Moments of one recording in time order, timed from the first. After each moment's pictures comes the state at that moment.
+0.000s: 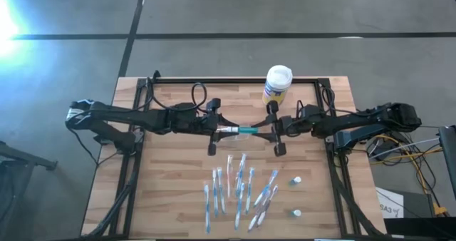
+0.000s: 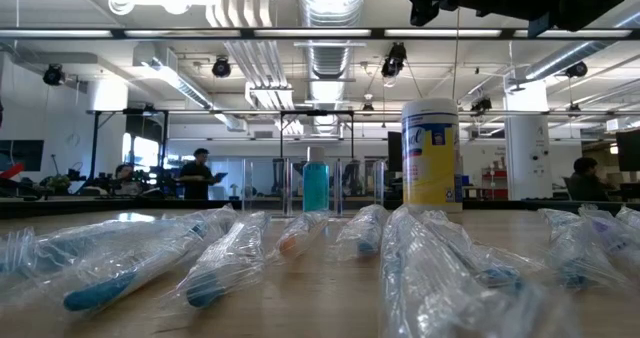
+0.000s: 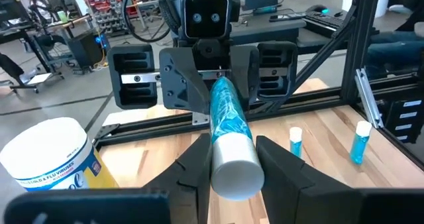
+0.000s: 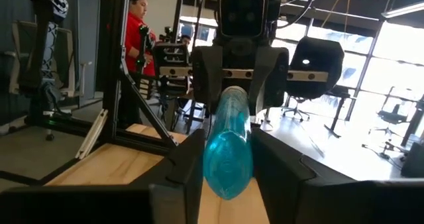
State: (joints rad) left arm -0.04 1.34 1.06 0.15 -0.02 0.16; right arm -0.05 1.18 0.55 0.78 -0.21 -0.13
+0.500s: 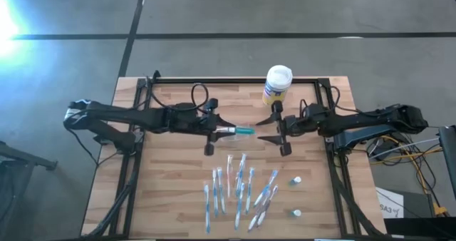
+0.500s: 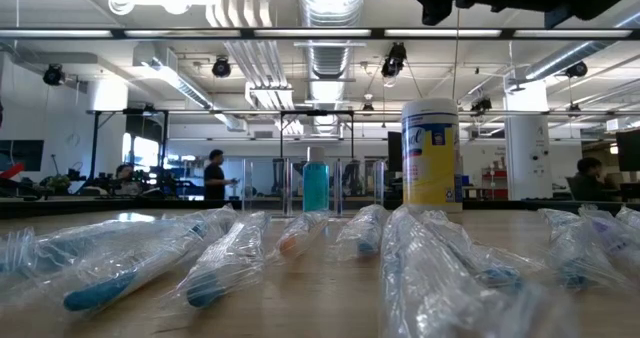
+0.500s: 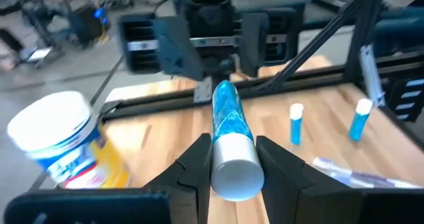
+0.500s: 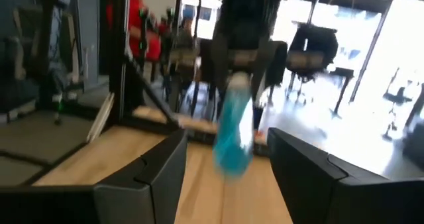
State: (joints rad) left arm -0.04 1.31 1.11 -0.03 -0.07 0.14; right arm -0.05 1.06 0.55 0.55 -0.20 -0.13
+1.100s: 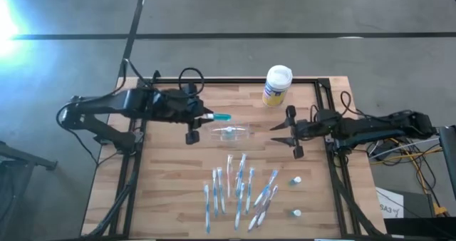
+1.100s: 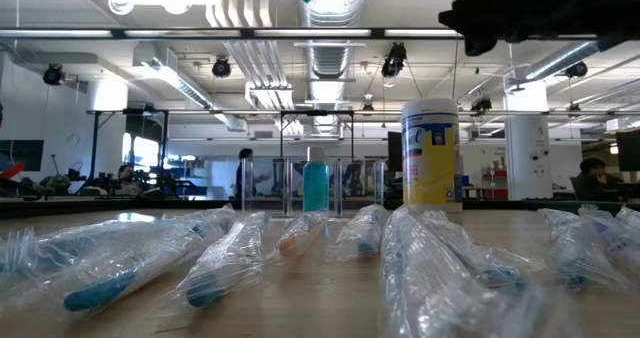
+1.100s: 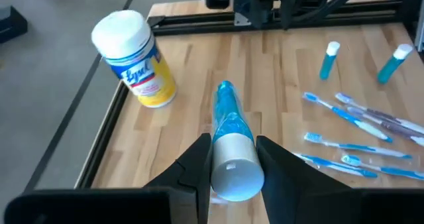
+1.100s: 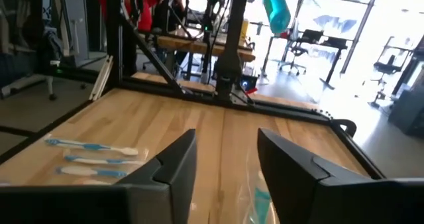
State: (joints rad) left arm -0.04 1.29 1.55 -0.85 -0.24 0.01; right arm -0.05 0.77 0.33 0.41 -0.16 -0.13
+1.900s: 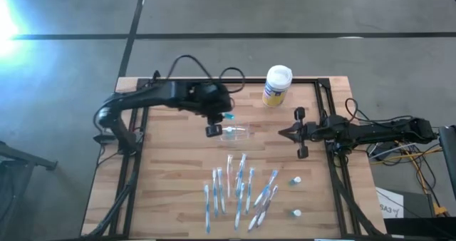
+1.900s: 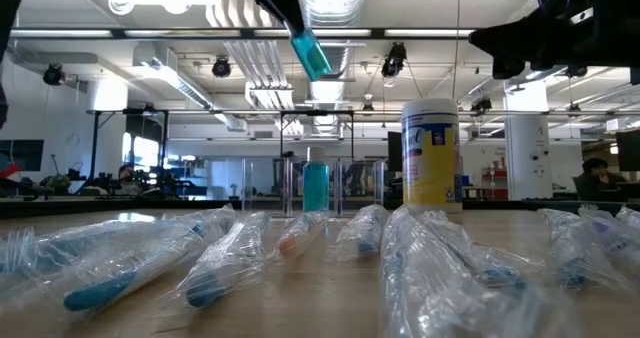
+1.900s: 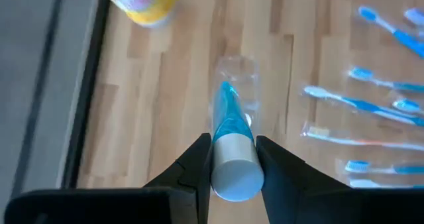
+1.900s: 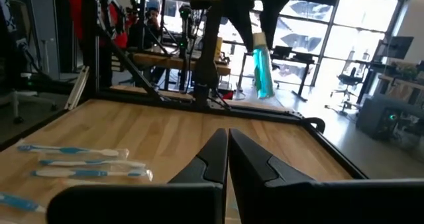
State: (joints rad) left arm 0.10 1.72 1.92 -1.21 -0.17 0.03; right arm -0.05 0.58 0.11 0.53 -0.06 -0.11
